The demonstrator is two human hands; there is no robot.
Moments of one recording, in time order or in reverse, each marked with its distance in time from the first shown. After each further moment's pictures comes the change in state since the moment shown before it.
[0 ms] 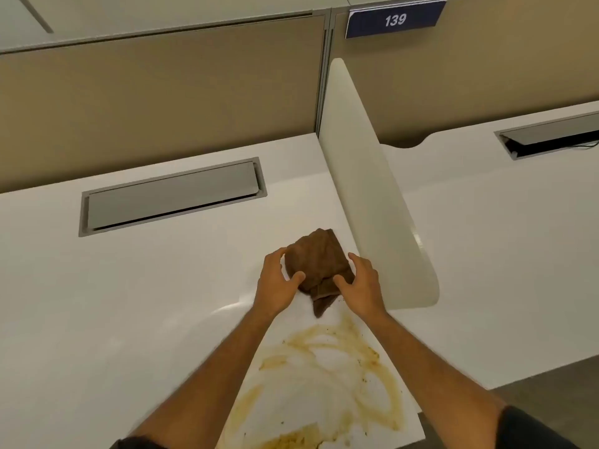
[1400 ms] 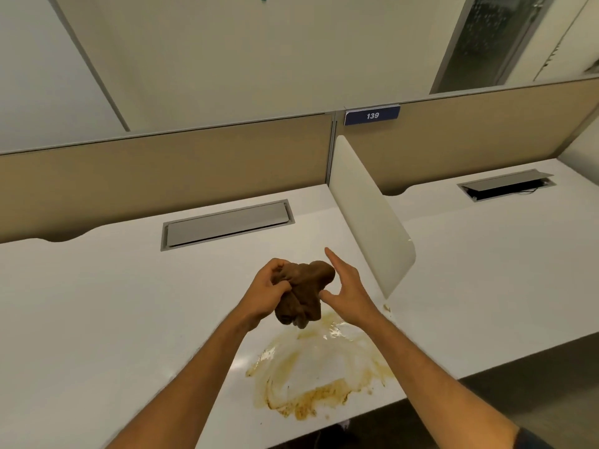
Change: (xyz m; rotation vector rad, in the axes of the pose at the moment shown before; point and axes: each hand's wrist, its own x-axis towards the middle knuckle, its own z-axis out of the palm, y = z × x) left_hand -0.197 0.033 -0.158 -0.175 -0.138 0.213; right_hand -0.216 -0.108 -0.005 0.093 -0.107 -0.357
